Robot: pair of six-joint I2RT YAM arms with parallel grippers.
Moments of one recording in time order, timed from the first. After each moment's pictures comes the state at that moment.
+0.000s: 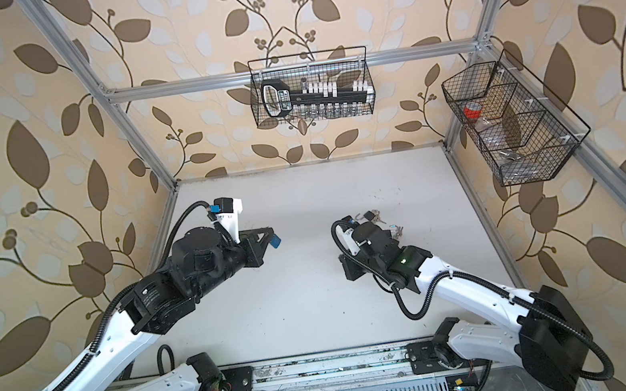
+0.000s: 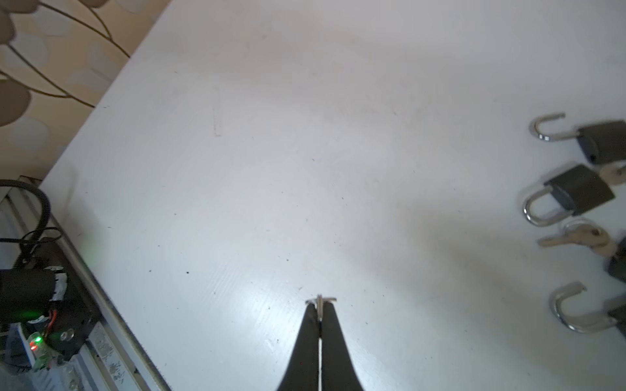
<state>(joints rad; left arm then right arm) -0.80 0.96 1.14 -0.62 -0.13 -0.65 0.65 1.18 0.71 -0.34 -0.07 0.35</state>
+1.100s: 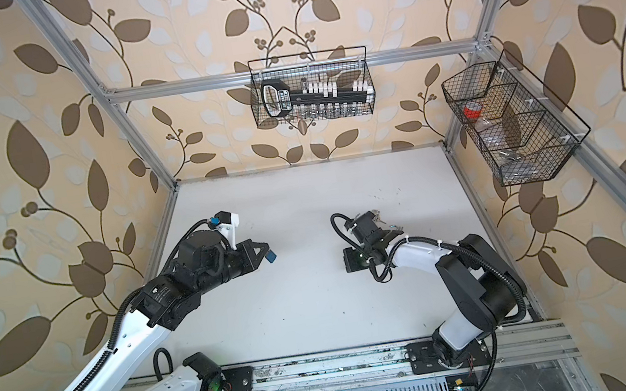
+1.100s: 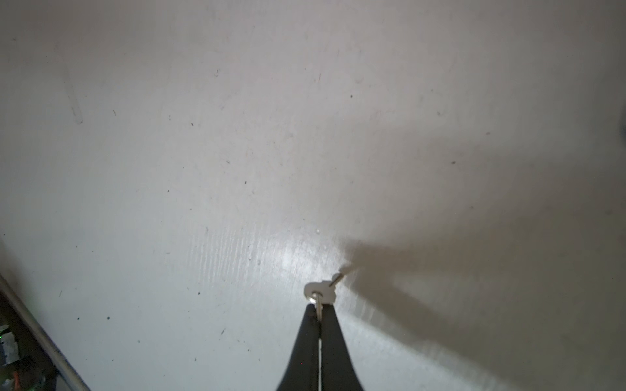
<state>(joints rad) -0.59 0.91 0.96 -0.59 0.11 -0.76 0.50 1.56 0.76 -0.24 -0.21 0.41</state>
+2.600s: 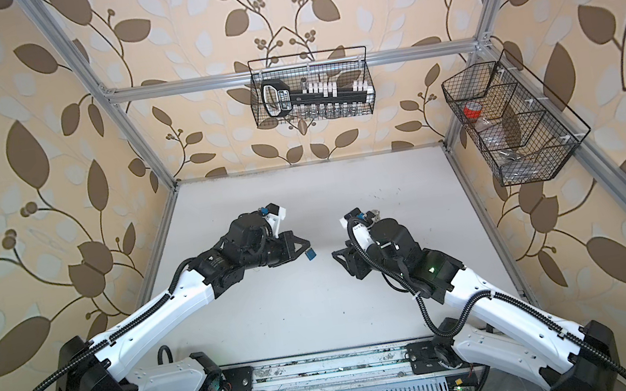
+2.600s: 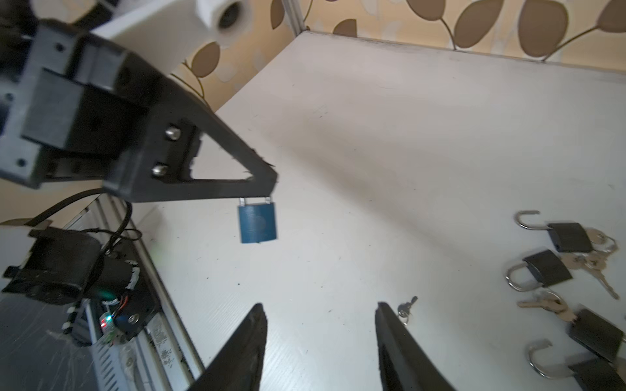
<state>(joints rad) -0.70 1.26 0.99 -0.29 0.34 -0.85 0.75 0.91 0.77 -0.36 -0.09 0.22</state>
